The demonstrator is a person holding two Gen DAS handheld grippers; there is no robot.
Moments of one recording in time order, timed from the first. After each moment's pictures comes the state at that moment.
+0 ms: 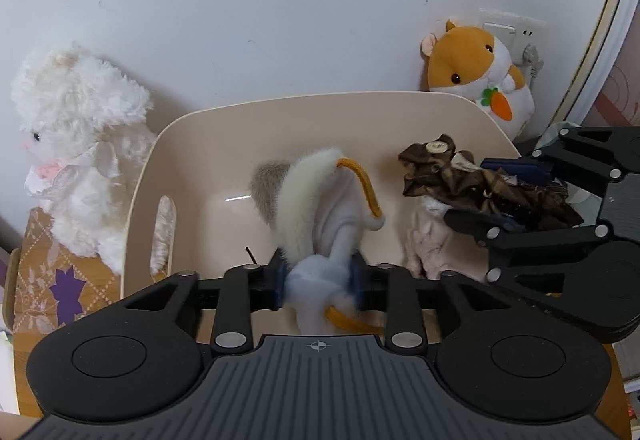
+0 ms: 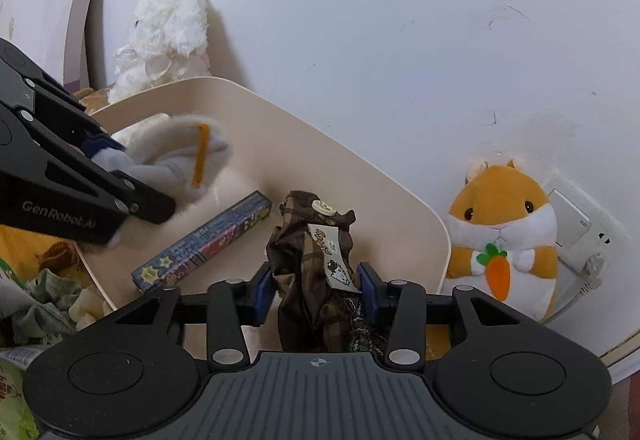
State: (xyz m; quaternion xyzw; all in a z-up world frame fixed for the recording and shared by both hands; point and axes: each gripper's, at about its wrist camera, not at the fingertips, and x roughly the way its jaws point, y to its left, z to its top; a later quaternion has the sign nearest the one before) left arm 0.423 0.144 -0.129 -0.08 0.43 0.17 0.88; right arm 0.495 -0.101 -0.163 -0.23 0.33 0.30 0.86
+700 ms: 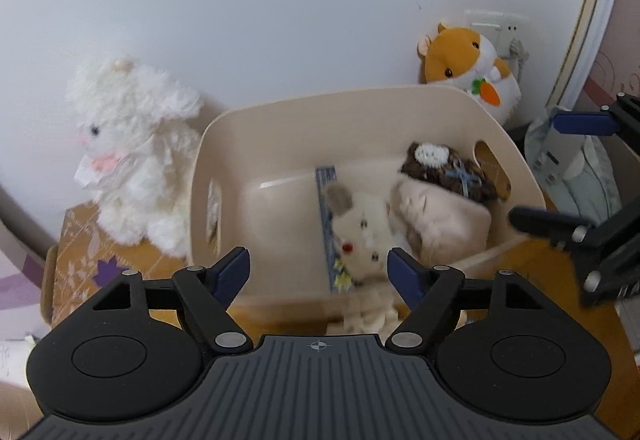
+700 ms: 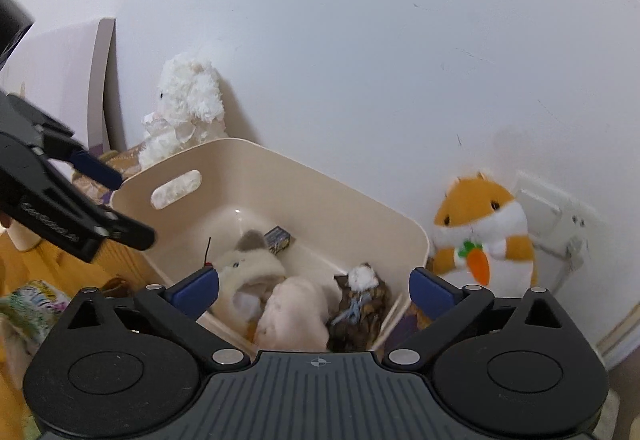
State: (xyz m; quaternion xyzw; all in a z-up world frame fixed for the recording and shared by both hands) left arm 0.357 0.139 -0.100 -0.05 0.43 0.17 0.88; right arm 0.436 -0.145 -0.123 -0.15 0.29 0.31 0.89
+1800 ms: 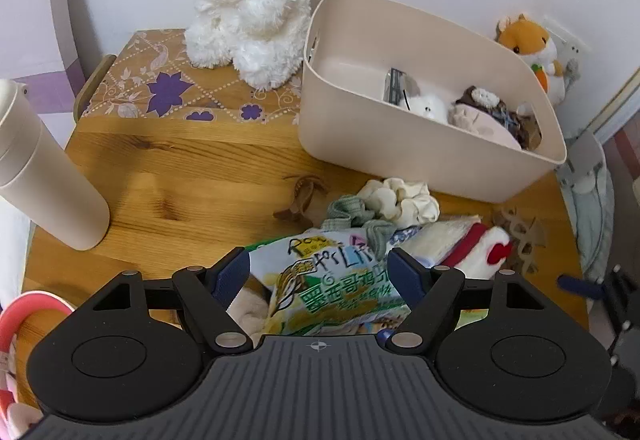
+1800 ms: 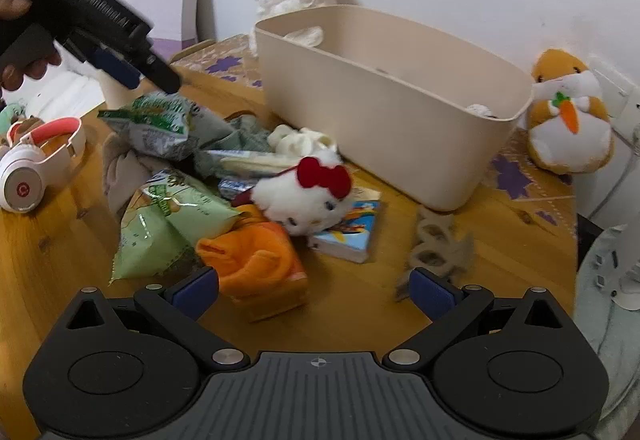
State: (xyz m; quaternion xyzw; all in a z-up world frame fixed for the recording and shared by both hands) left arm 0.237 0.142 -0.131 -0.23 0.45 0.25 0.82; right arm 0.306 -0.156 -0.206 -0.17 0.39 0.38 0.82
